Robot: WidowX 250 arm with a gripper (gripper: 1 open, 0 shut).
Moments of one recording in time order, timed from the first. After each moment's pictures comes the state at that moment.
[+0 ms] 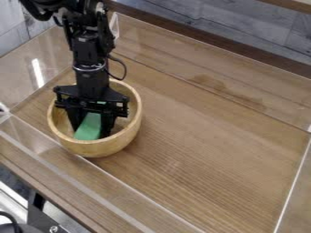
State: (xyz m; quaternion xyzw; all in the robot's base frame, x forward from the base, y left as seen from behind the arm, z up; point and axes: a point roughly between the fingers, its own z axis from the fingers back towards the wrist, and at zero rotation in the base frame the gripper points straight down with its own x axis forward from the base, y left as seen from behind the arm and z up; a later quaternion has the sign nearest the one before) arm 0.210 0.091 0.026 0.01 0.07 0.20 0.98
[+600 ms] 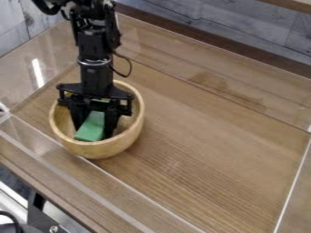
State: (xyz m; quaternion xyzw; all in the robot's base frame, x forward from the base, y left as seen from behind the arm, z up) arm 0.209 0.083 0.034 0.00 0.11 0.20 0.97
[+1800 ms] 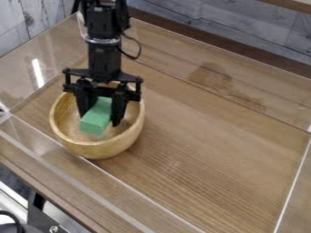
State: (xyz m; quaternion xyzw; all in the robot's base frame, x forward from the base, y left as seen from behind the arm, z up) arm 0.214 0.070 0.061 -0.02 0.16 0.19 0.97
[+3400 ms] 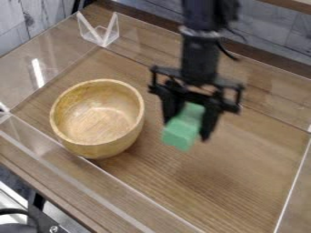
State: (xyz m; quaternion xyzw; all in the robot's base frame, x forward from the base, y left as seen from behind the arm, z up) arm 0.223 -0.061 0.097 -0.05 0.15 0.05 0.99
